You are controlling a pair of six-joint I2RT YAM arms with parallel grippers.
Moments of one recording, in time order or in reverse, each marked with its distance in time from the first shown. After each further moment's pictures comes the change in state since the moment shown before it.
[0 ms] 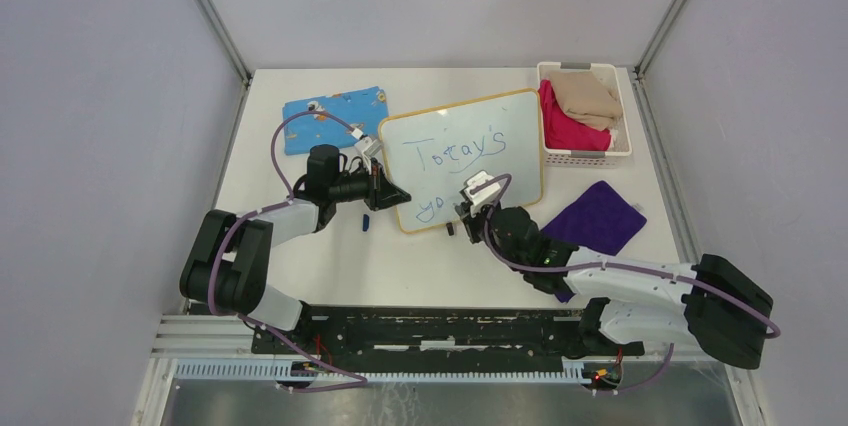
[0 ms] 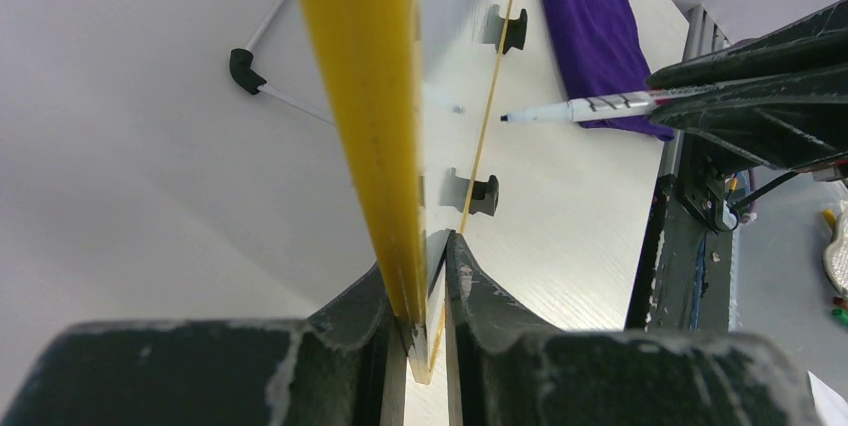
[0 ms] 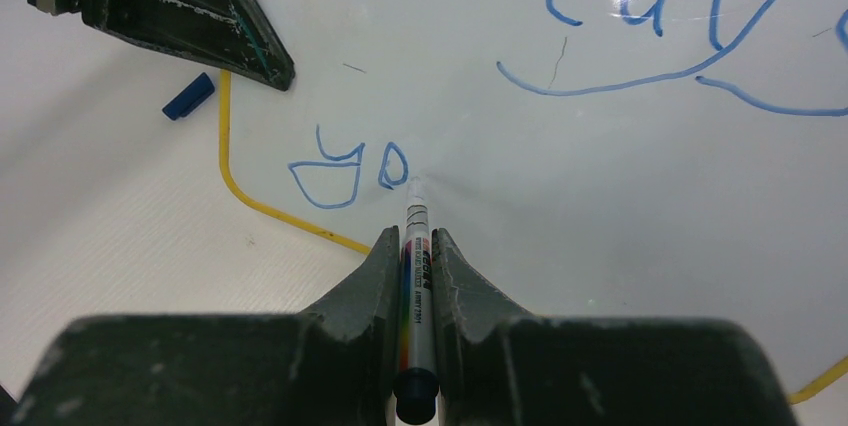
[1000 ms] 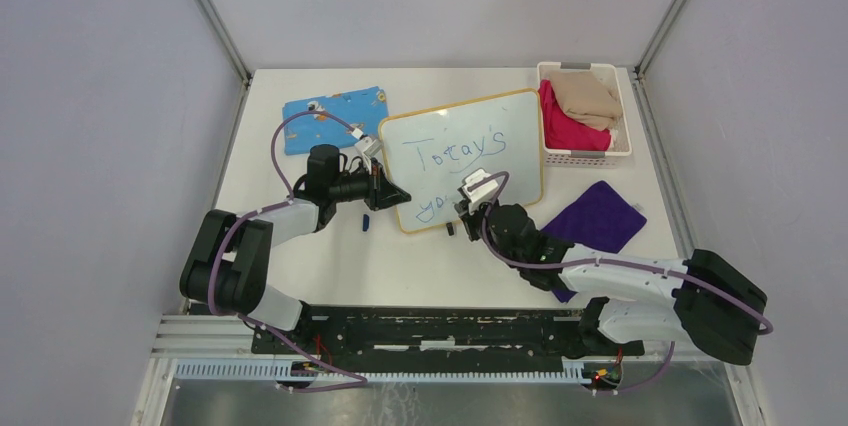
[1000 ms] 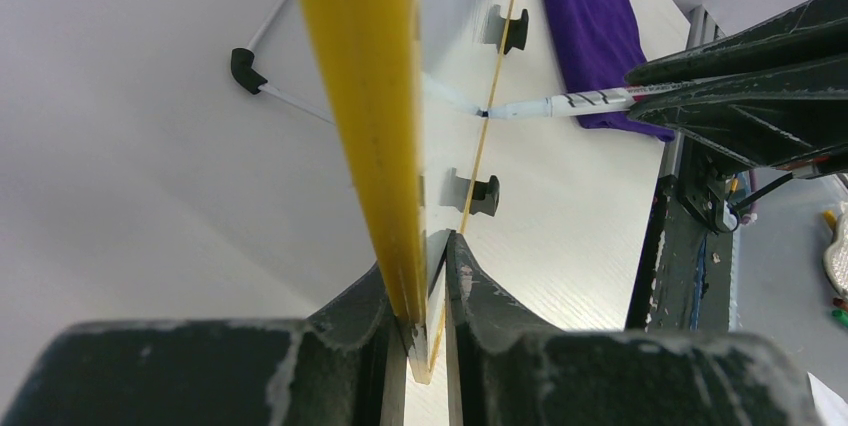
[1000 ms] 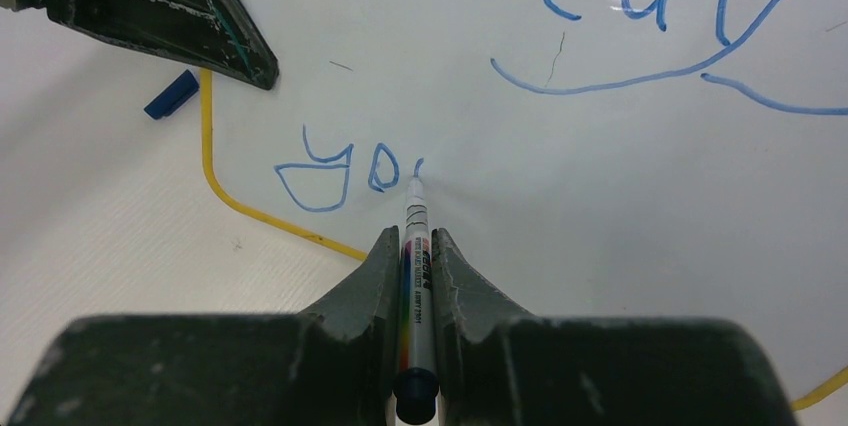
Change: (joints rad) left arm -0.001 0.000 0.002 -0.004 -0.002 0.000; right arm -0.025 0.036 0.019 0.023 -0.001 -0.008
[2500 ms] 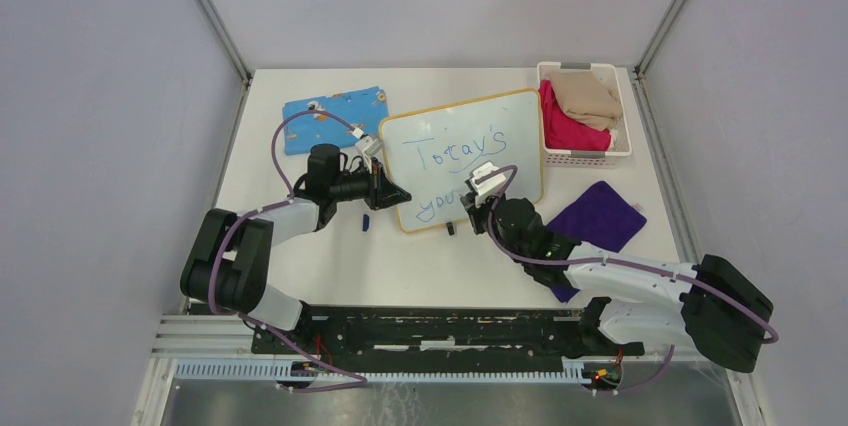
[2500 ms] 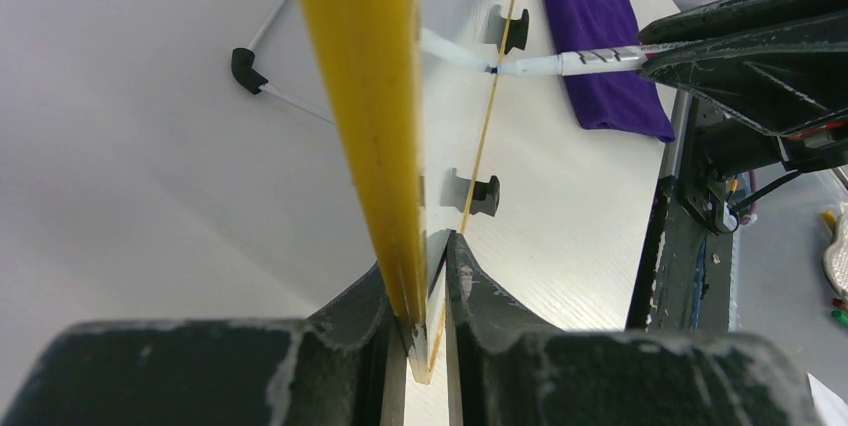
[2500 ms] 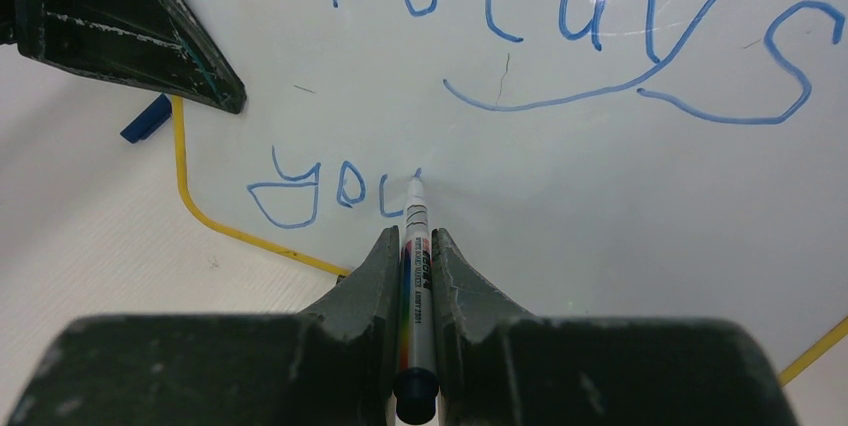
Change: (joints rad) left arm -0.001 0.005 0.006 -0.003 0.000 0.000; right arm -0.048 -0.040 0.005 -0.025 -0.011 -0.012
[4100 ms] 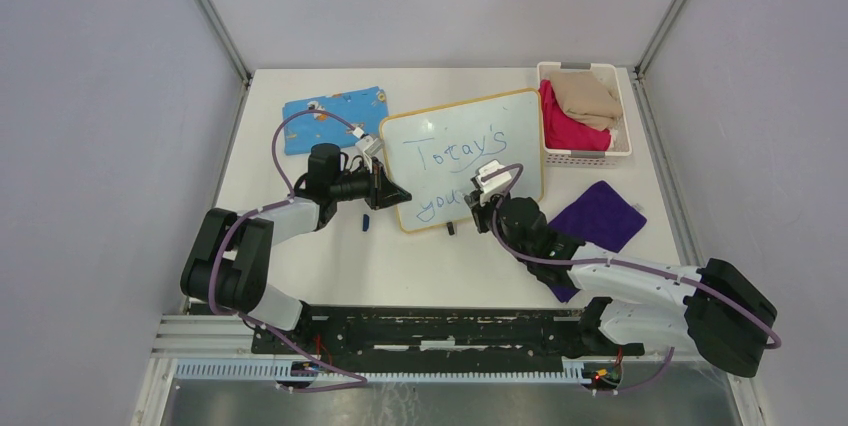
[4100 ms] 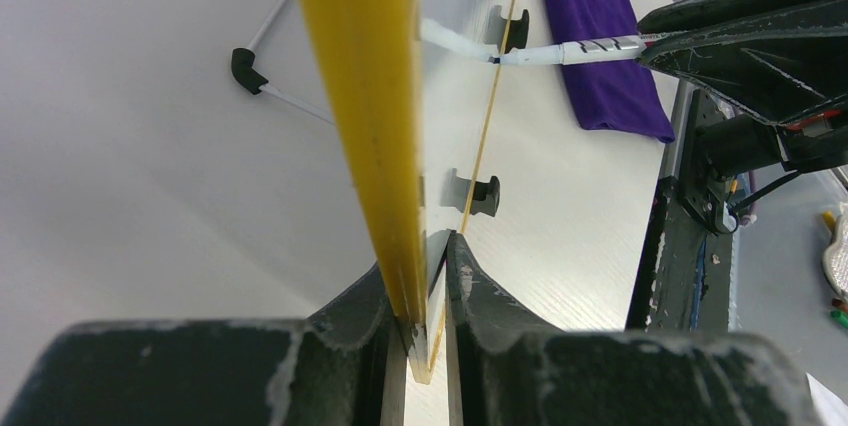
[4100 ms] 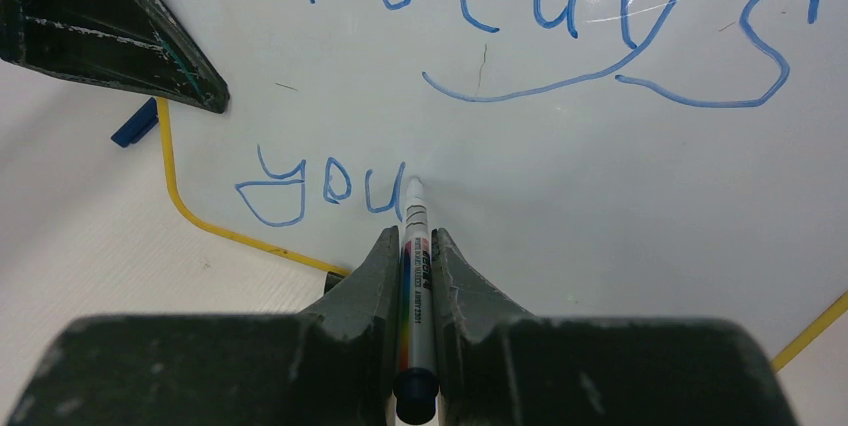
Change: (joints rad) left arm -0.002 0.003 0.005 -0.006 -0.002 0.000; right arm -0.026 -0.025 -0.021 -0.012 -0.011 0.024
